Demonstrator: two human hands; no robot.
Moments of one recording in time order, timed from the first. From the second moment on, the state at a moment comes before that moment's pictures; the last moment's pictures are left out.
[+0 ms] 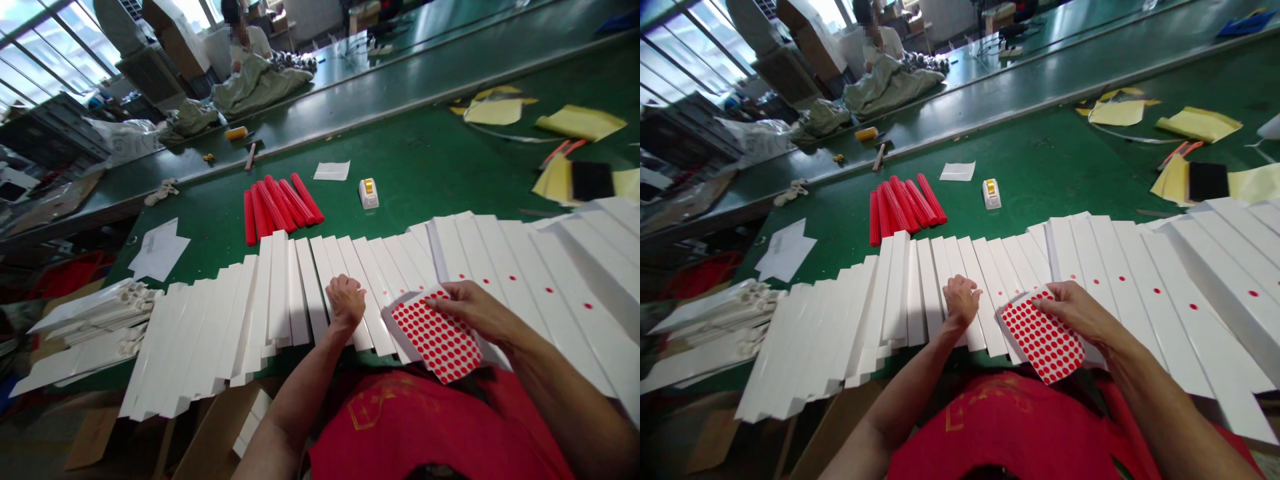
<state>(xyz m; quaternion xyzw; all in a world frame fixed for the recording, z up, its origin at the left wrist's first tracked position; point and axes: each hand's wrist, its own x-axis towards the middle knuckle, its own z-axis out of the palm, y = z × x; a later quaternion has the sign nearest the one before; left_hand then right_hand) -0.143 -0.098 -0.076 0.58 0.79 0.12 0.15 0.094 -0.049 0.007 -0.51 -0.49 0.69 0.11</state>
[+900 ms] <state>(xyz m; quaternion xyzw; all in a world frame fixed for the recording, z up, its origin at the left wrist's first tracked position) -0.287 -0.016 -0.082 0.61 0.79 0.04 0.10 0.099 -0.039 -0.025 -0.54 -0.45 0.70 0.11</state>
